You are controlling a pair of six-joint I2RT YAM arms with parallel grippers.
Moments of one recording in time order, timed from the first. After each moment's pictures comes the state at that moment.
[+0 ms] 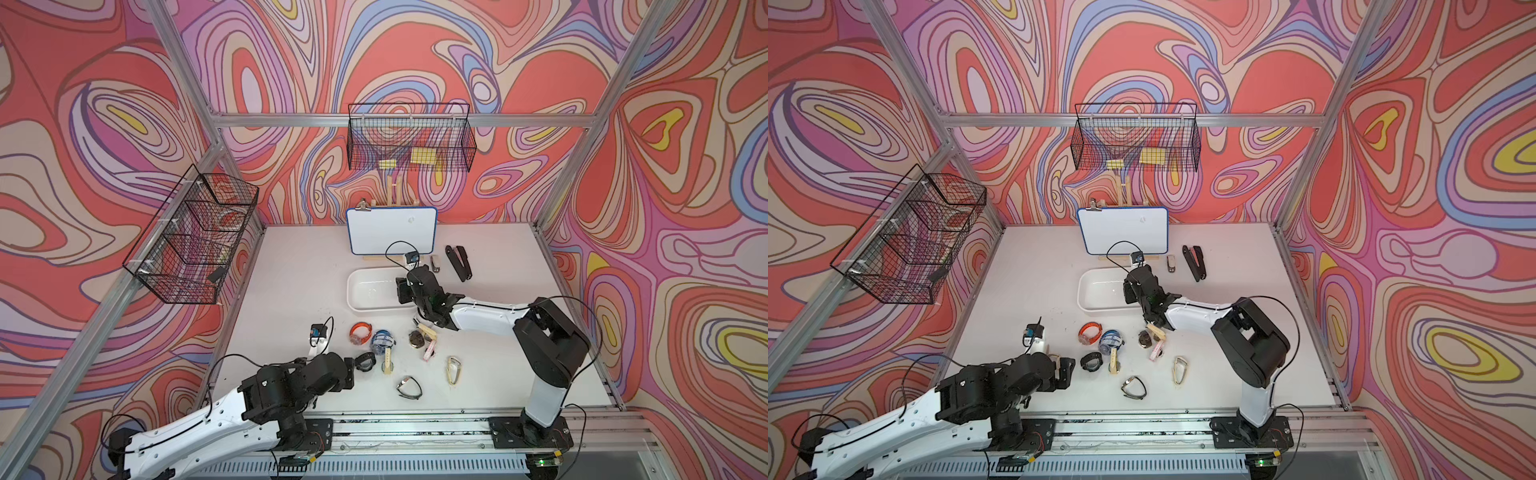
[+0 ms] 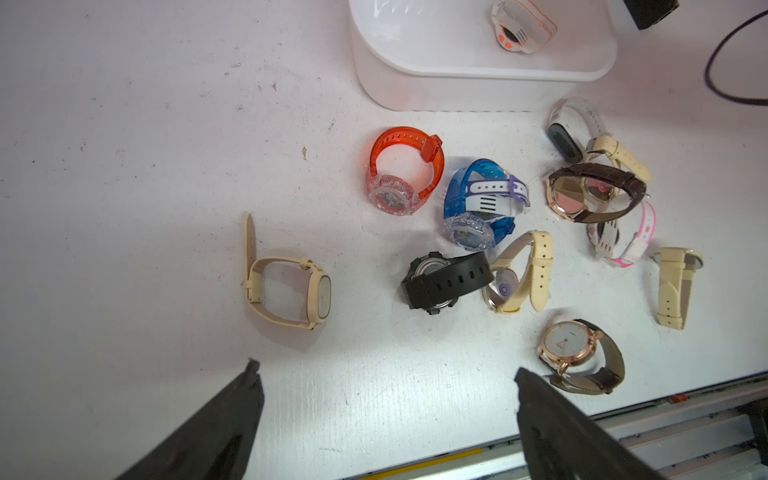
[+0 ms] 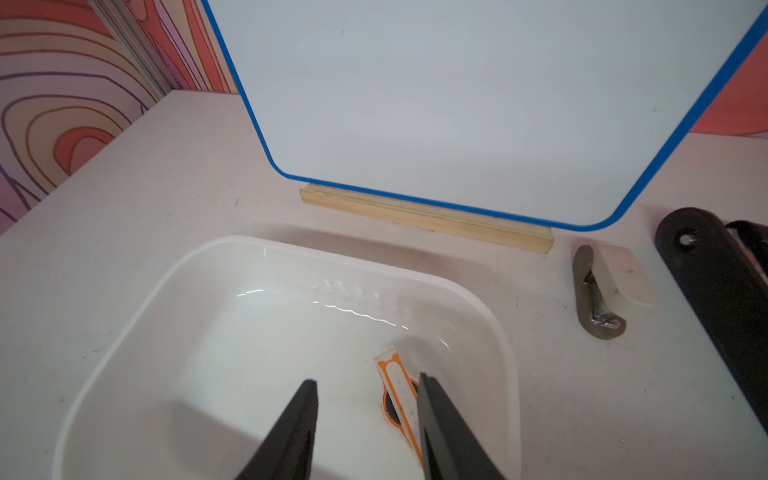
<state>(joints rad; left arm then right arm) -1.10 0.59 0.61 -1.04 -0.47 -0.97 0.74 1.77 1.08 0.21 0.28 0.29</state>
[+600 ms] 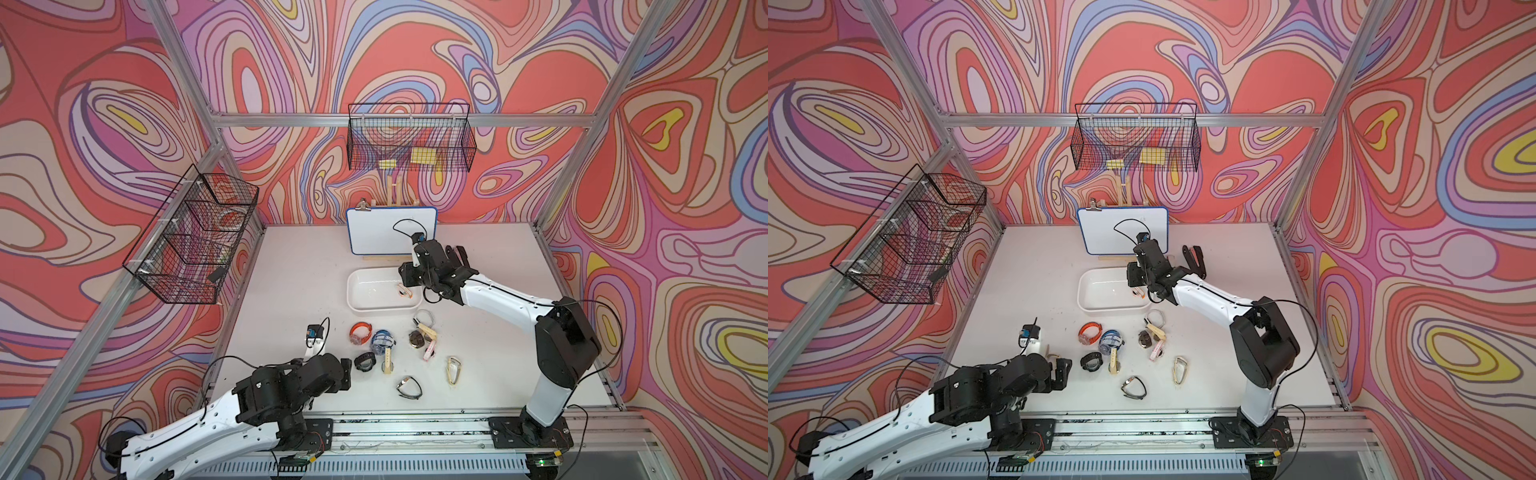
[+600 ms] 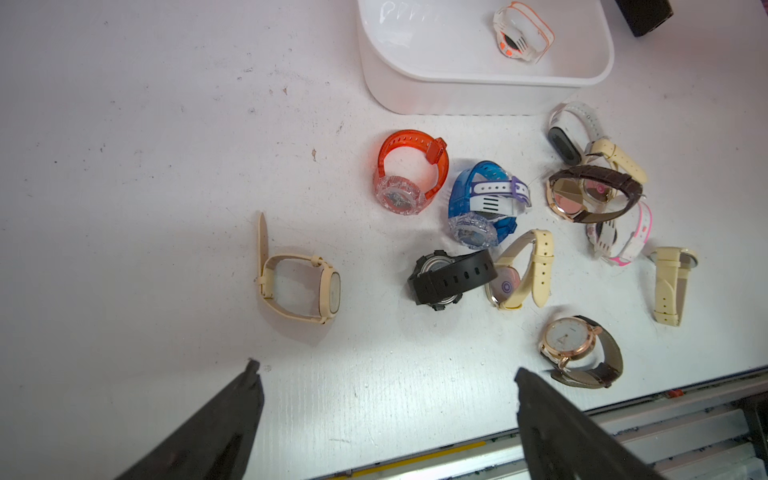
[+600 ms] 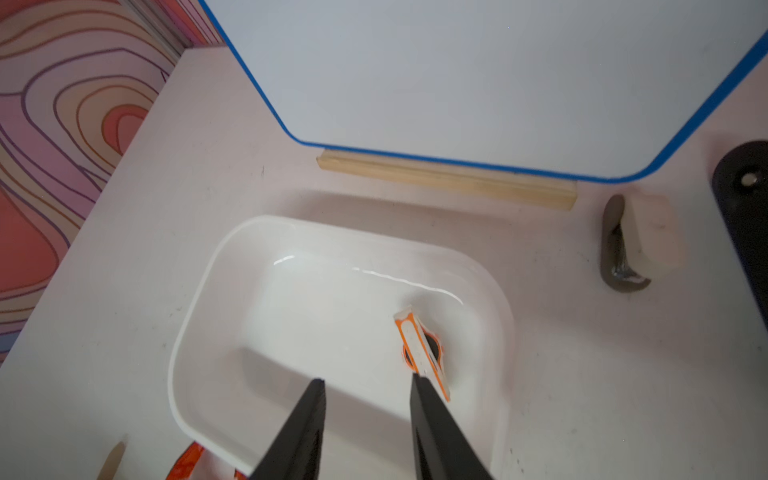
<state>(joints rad) -1.10 0.53 0.63 -1.10 -0.48 -0.97 0.65 1.74 1.29 -0.30 0.01 0.40</state>
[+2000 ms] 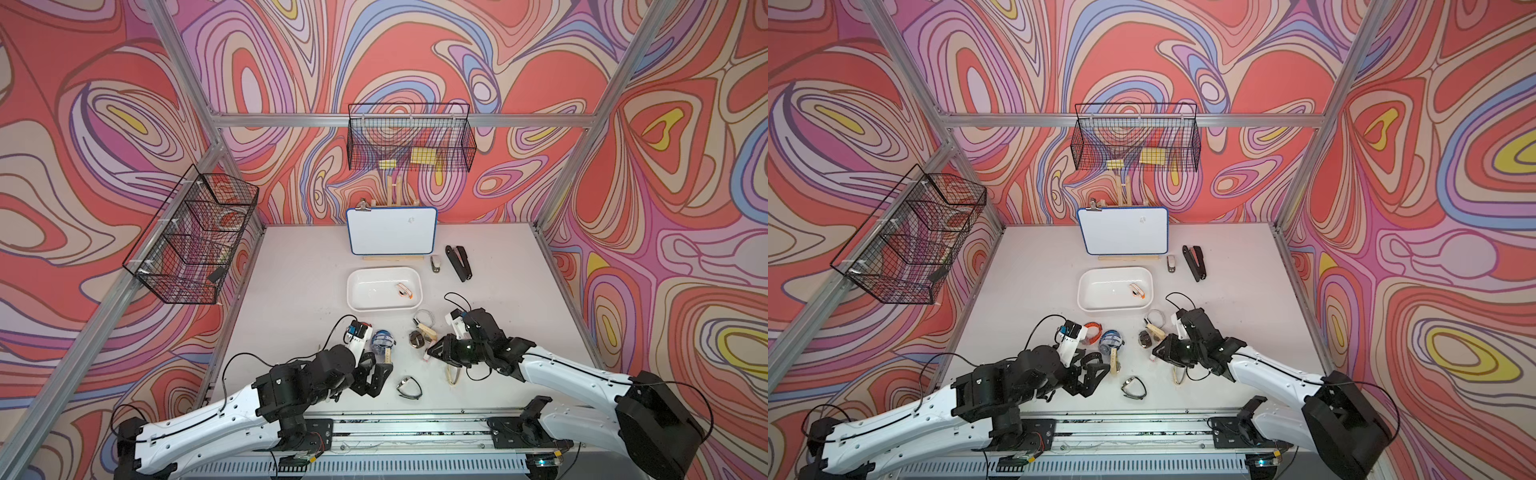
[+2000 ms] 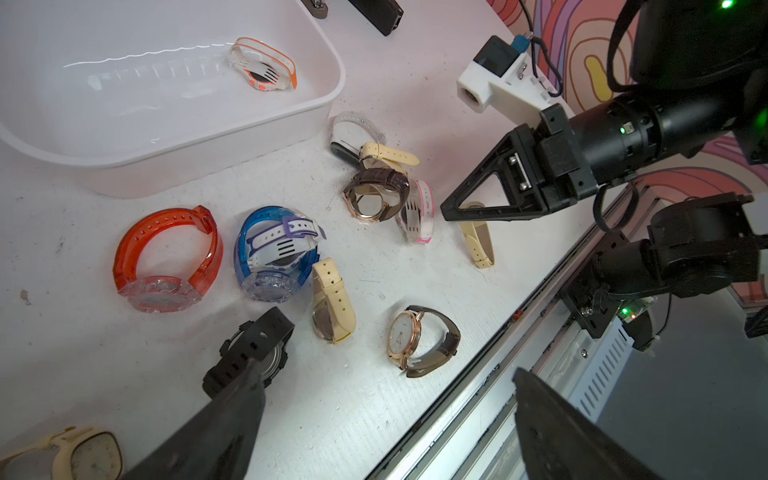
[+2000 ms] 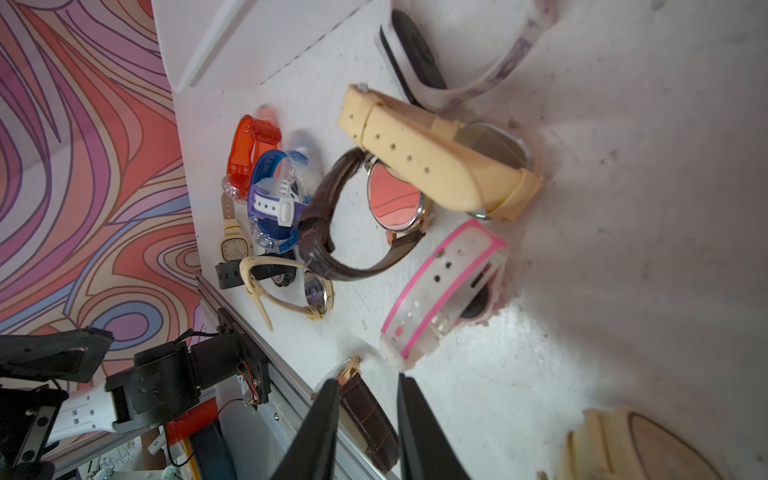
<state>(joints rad) -1.13 0.64 0.56 -0.56 -0.20 -0.58 0.64 1.16 0.45 -0.12 -0.43 0.91</state>
